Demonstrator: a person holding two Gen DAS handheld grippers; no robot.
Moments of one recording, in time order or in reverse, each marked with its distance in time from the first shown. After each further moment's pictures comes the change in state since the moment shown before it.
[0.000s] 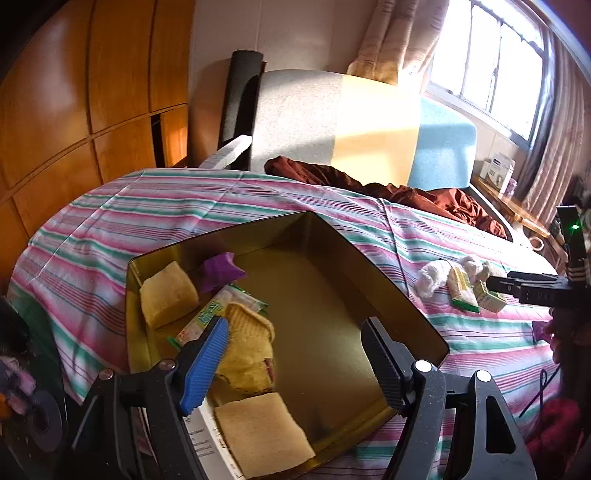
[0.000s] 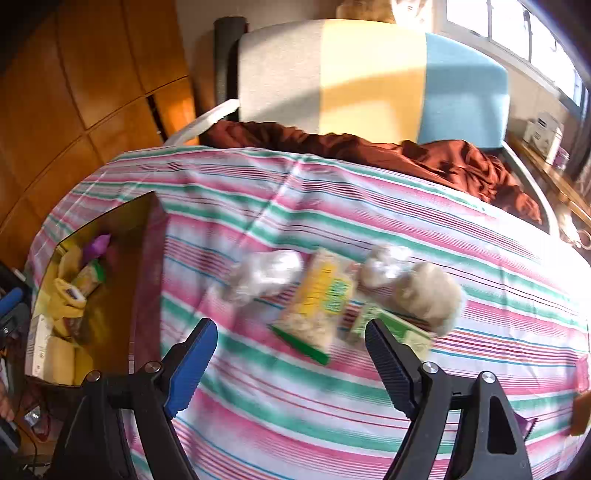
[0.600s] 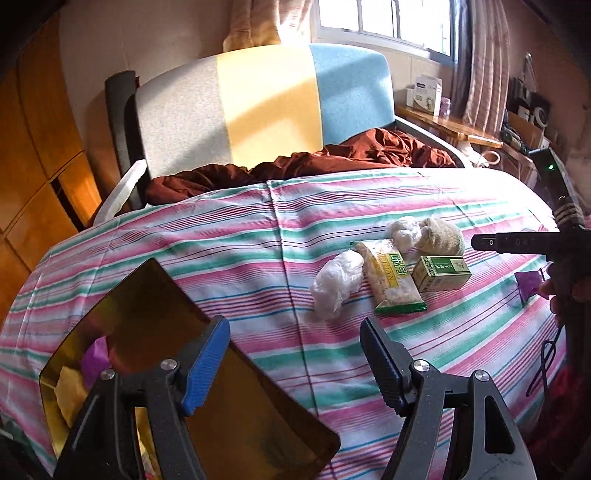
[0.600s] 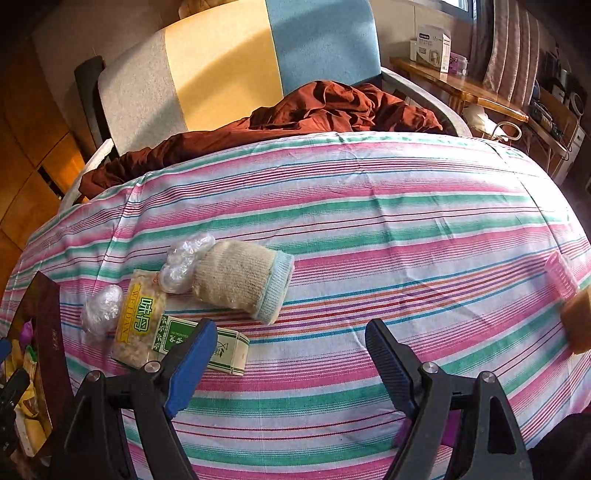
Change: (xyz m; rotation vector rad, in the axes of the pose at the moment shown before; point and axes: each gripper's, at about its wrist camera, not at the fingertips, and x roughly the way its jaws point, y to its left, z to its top) left arm 0.089 -0.164 0.047 0.365 0.102 -0.121; right arm 0.016 -0.120 -0.015 0.352 0.043 -0.134
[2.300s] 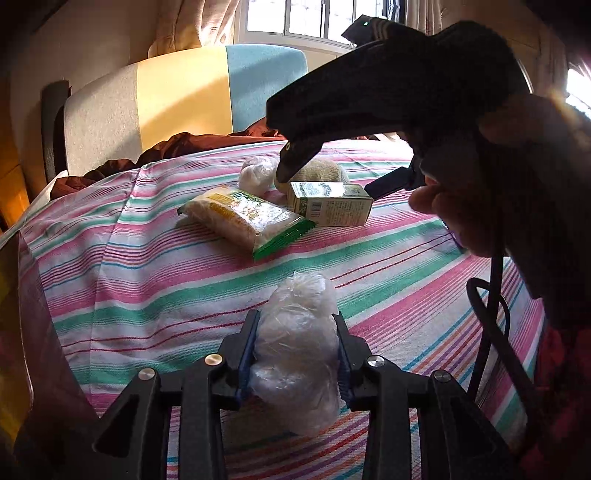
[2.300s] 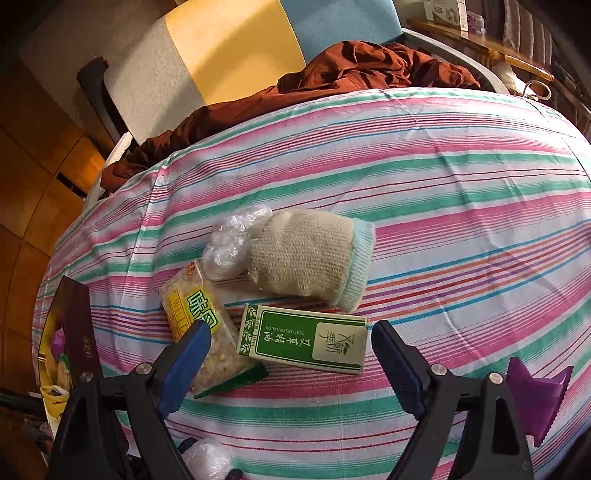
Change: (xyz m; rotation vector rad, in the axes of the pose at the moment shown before) left arm 0.052 -0.117 -0.077 0.067 -0.090 -0.246; right arm 0.047 0.032 -0.001 0.050 0.146 0.134
